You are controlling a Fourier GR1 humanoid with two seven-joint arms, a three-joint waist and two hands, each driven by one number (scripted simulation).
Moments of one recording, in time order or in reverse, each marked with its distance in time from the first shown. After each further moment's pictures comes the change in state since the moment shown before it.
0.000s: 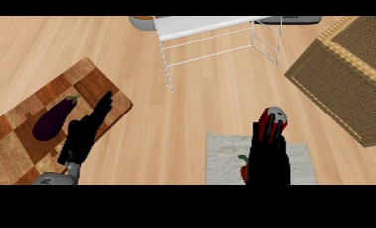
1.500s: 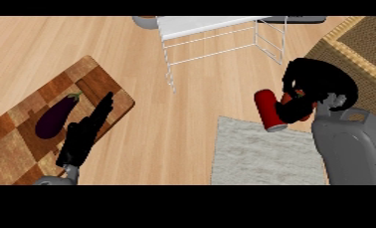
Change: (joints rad) left arm 0.026 -0.025 0.029 -0.051 -0.041 -0.042 0.032; right arm -0.537 -0.089 -0.560 0.018 -0.392 0.662 -0.247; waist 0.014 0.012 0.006
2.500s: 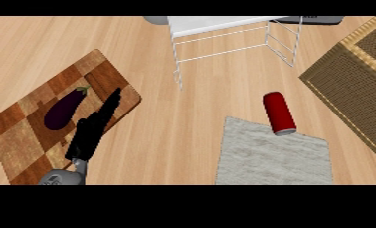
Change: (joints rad) left arm -0.043 -0.034 -0.010 0.018 -0.029 -0.012 -0.009; right arm -0.889 -0.176 -0.270 0.775 0.050 -0.226 -0.055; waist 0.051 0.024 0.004
